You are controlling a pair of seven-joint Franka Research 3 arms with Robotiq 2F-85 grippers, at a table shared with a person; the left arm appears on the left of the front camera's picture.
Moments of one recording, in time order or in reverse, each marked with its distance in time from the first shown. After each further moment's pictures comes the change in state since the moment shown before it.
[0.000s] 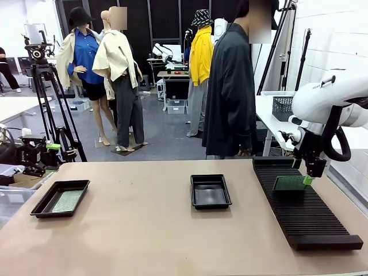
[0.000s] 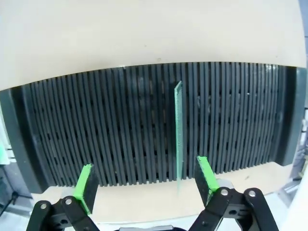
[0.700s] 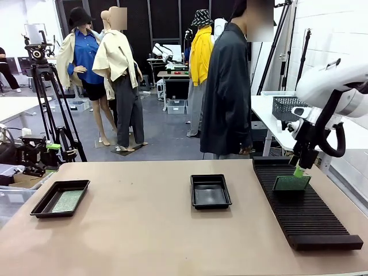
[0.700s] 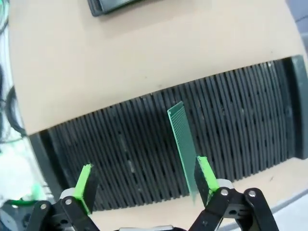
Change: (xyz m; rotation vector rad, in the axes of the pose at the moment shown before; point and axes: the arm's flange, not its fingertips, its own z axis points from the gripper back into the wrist) left arm 0.000 0.000 0.000 0.000 0.000 0.000; right arm 0.000 -0.010 0.011 0.089 -0.147 -0.212
